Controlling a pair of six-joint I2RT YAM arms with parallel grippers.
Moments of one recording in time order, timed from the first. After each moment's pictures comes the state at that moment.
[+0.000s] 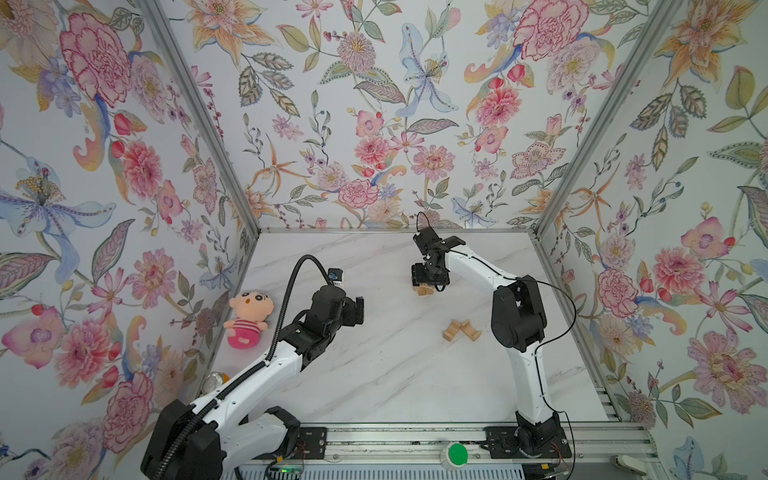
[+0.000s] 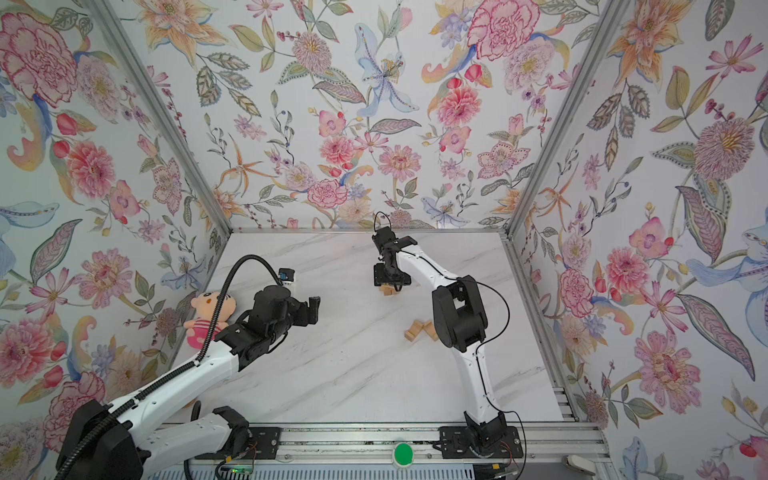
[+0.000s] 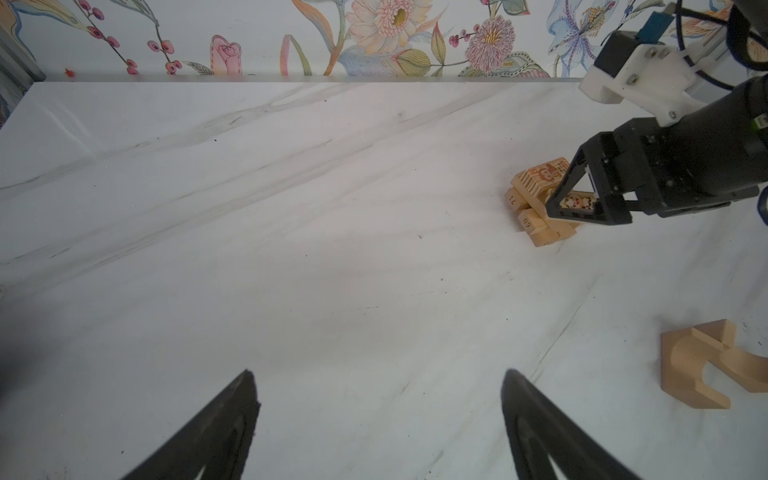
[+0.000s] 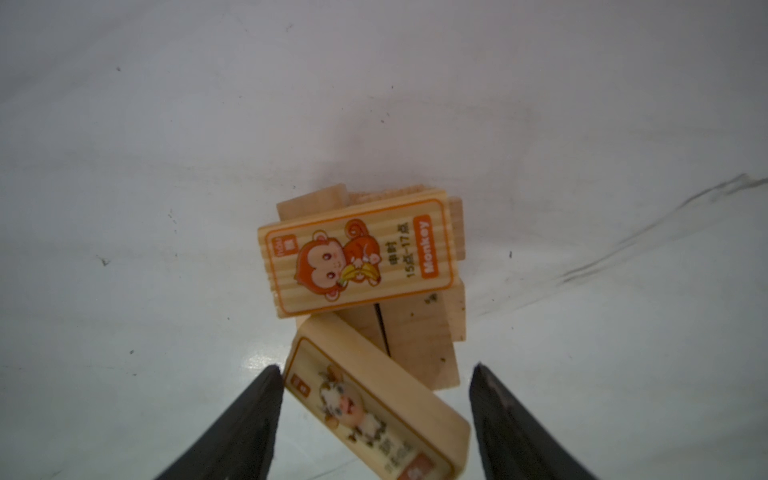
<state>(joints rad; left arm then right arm) -0.55 1.12 0.71 -0.18 -0.26 -0.30 0.52 2.24 1.94 -0.96 0.08 0.40</state>
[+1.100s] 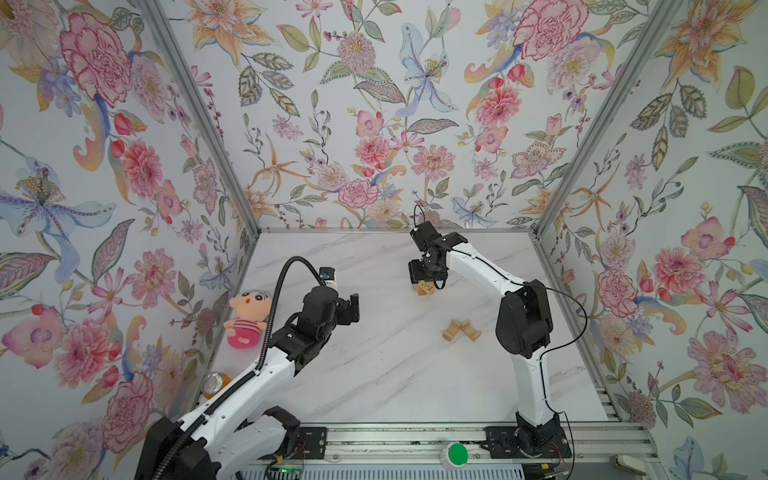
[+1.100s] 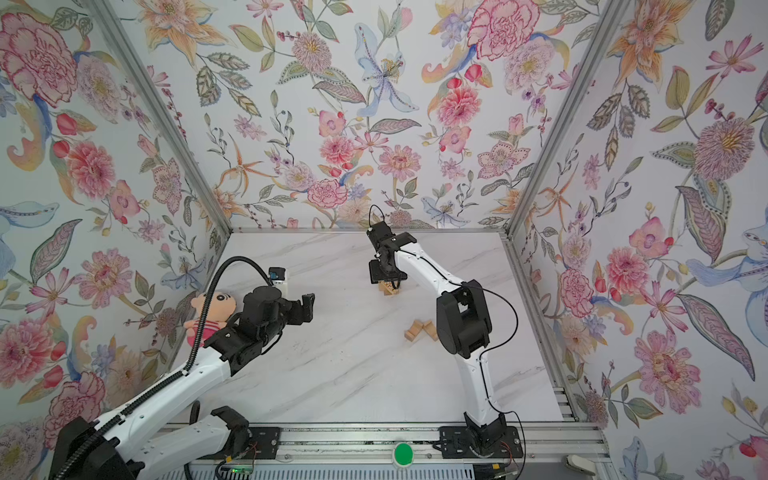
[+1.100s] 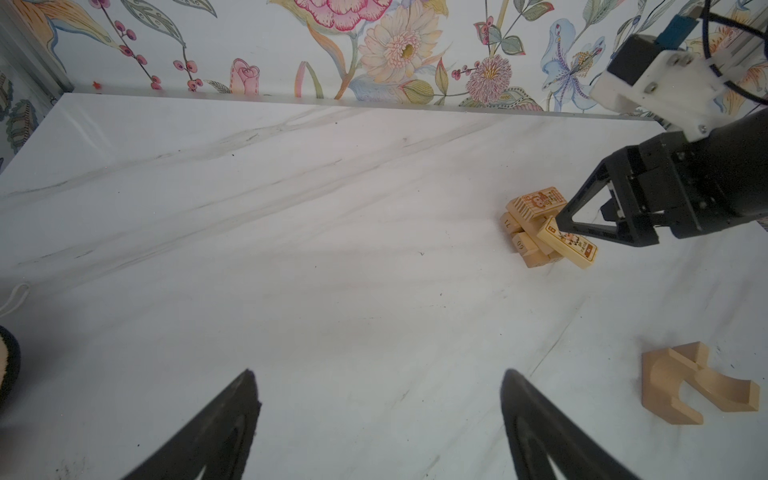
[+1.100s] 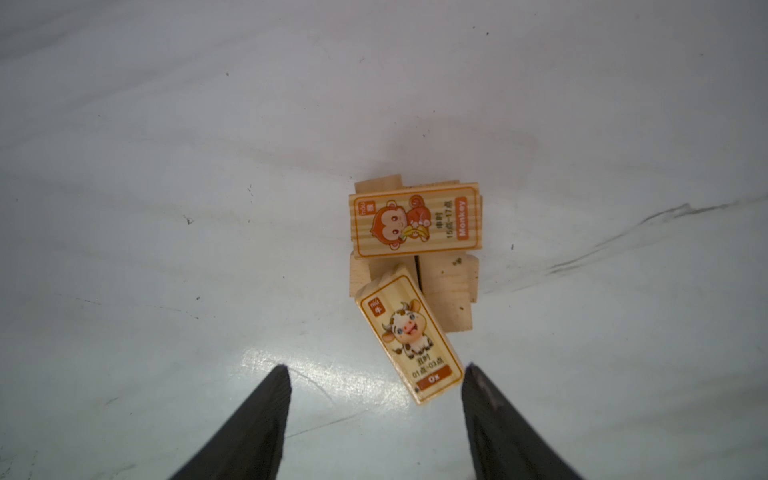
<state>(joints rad) -0.53 1.03 0.70 -0.20 -0.26 -0.33 0.56 2.16 1.95 -0.99 0.09 0.34</state>
